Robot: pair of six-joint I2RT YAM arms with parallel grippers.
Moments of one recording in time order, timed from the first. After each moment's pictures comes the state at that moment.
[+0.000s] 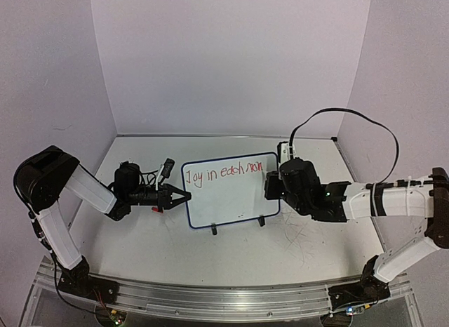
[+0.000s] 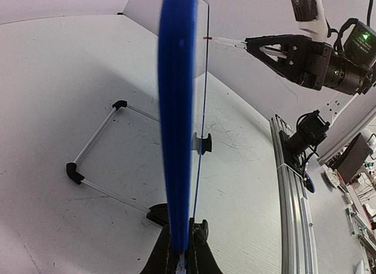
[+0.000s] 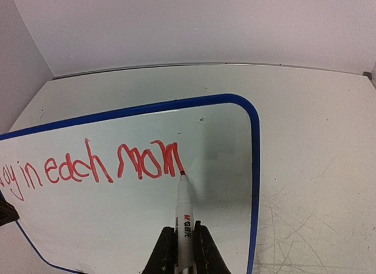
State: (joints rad) left arm -0.49 1.75 0.56 0.91 0.87 -0.30; right arm 0.94 1.43 0.83 0.11 0.59 0.48
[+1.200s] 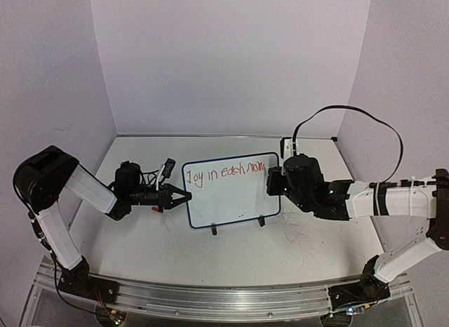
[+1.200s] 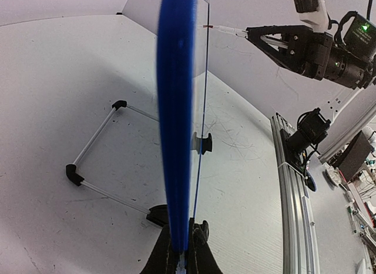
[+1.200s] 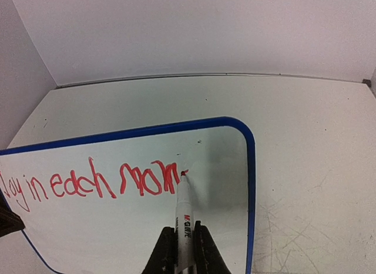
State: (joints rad) left arm -0.49 1.75 0.56 0.89 0.86 -0.29; right arm 0.92 1.41 0.83 0.13 0.58 0.45
